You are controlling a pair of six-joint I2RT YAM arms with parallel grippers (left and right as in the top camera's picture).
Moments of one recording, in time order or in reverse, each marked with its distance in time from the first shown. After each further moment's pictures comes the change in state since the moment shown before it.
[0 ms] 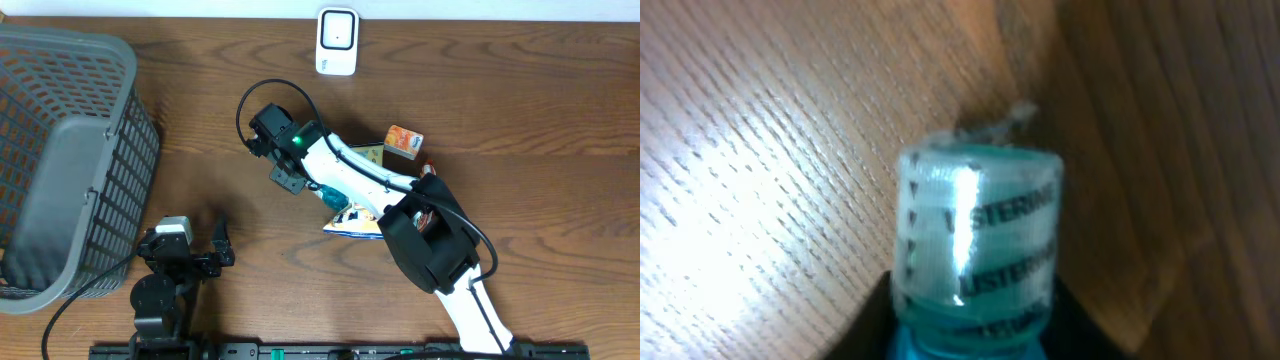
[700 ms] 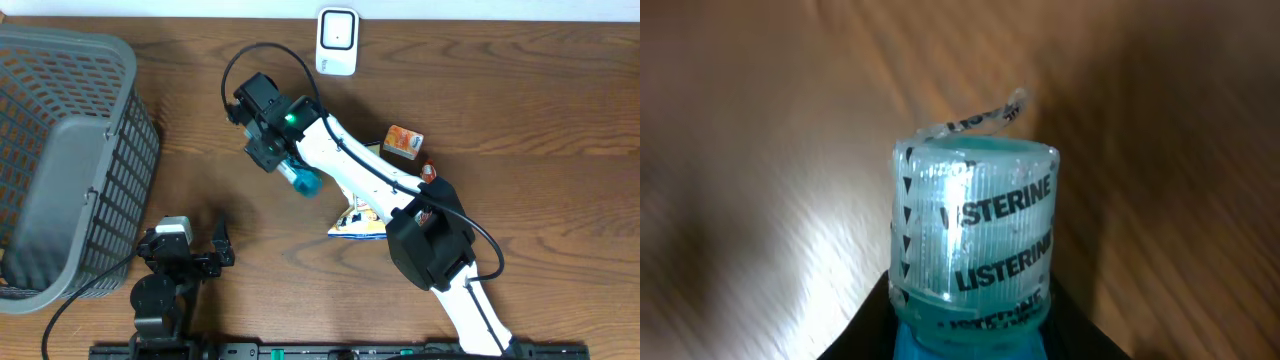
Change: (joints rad) left arm 0.000 0.000 0.000 0.000 0.000 0.000; right arm 0.000 0.026 0.263 -0.050 -0.136 0.193
